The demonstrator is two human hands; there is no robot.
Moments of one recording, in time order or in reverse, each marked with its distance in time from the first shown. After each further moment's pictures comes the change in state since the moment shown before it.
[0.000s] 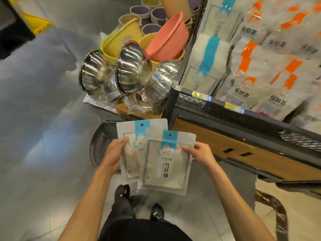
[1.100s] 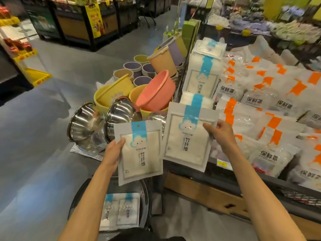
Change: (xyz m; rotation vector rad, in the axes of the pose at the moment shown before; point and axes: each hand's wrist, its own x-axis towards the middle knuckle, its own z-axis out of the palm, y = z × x) left_hand 0.125 0.173 0.116 0.016 -0.028 0.257; right_hand 0.142 -0.207 -0.151 0.091 0.378 -0.413
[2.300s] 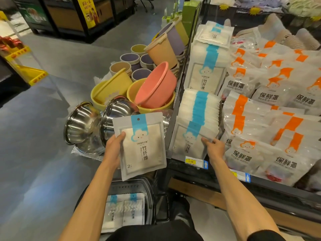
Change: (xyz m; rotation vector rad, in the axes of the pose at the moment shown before) left_hand 0.065 0.034 0.046 -0.113 0.059 -0.029; right_hand 0.095 0.144 0.054 0.043 0.249 0.319
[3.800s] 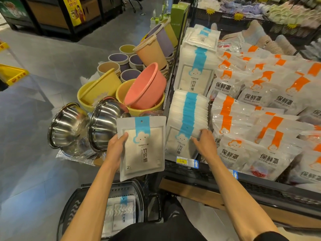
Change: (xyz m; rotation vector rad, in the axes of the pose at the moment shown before) left_hand -0.002 -0.011 0.026 0.089 -0.111 0.011; right_hand -0.012 -0.043 -0.013 -0.798 -0.074 -0.349
